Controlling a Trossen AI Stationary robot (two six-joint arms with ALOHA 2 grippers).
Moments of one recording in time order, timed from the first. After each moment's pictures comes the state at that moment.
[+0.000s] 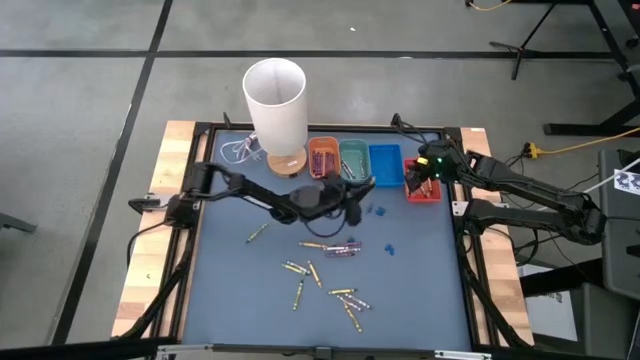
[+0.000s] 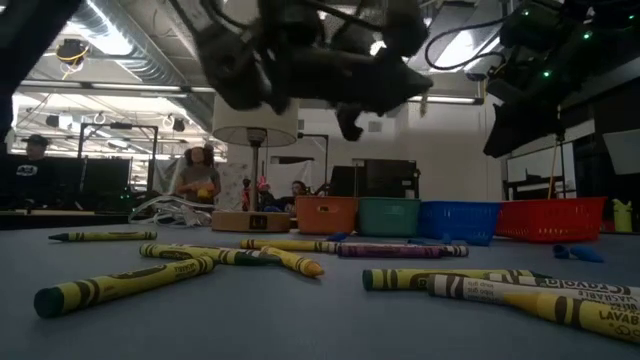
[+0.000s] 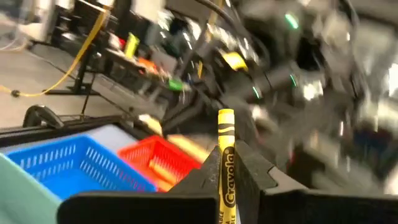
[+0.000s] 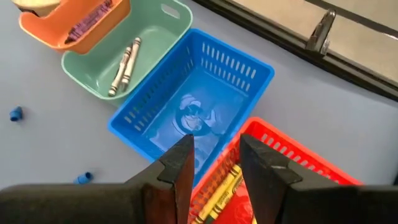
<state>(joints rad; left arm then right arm) -0.01 2.11 1.17 1.11 -0.47 -0.41 -0.51 0.80 0.61 -0.62 0.19 0.31</state>
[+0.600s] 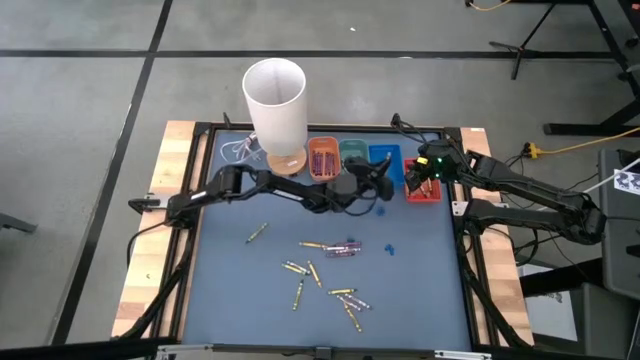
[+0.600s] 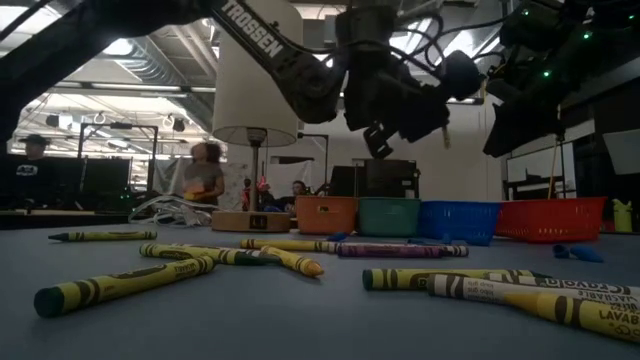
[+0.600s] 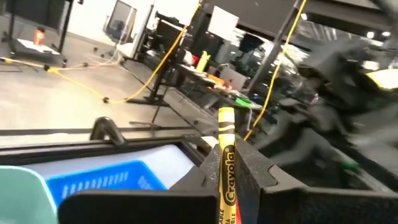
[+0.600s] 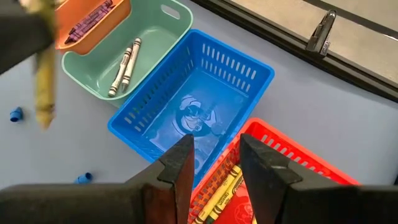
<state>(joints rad) 0.08 2.39 1.66 0.84 -0.71 -0.41 -0.51 0.80 0.61 -0.62 0.19 0.31</state>
